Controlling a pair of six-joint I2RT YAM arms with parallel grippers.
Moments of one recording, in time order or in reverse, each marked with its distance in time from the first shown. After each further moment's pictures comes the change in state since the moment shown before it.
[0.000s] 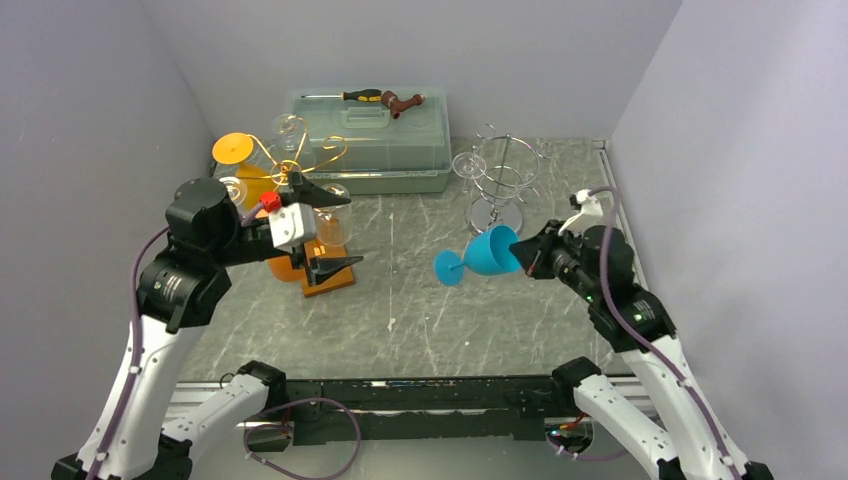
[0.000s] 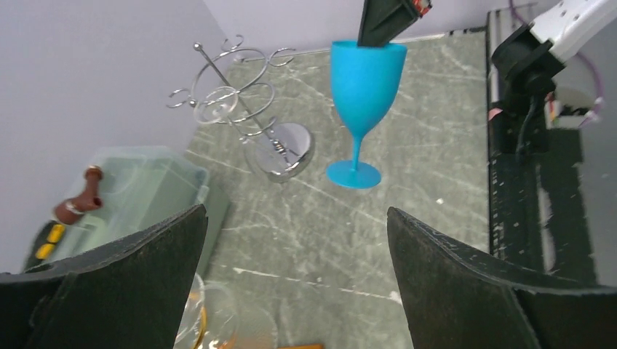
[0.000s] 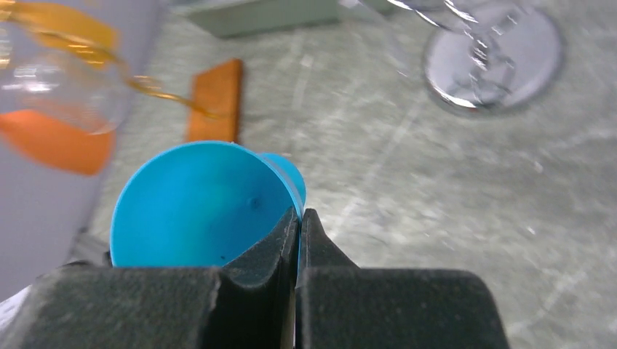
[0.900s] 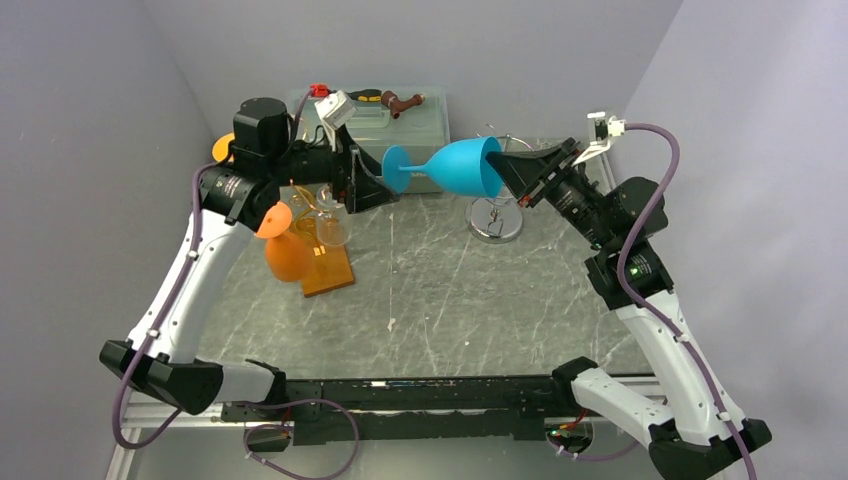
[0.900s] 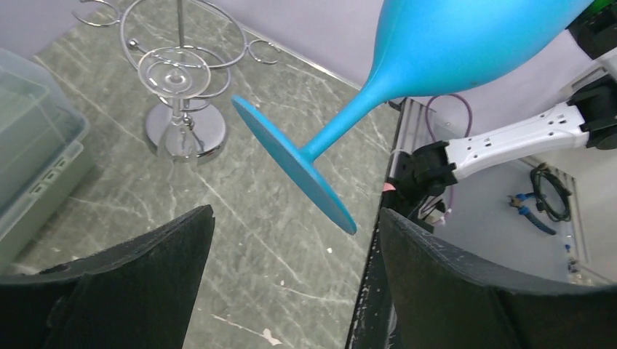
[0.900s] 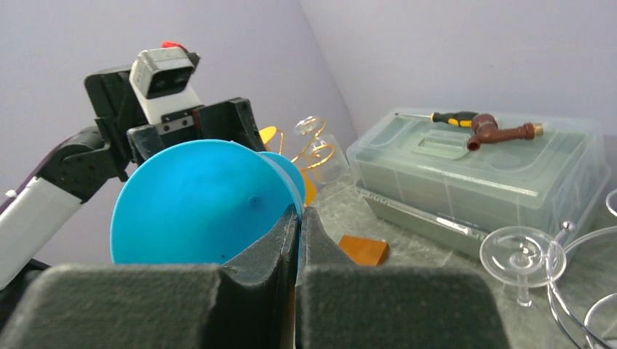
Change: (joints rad) left arm -0.001 0.463 0.301 0.045 0.013 -0.594; right arm -0.001 0.241 0.319 0.608 -0.328 0.039
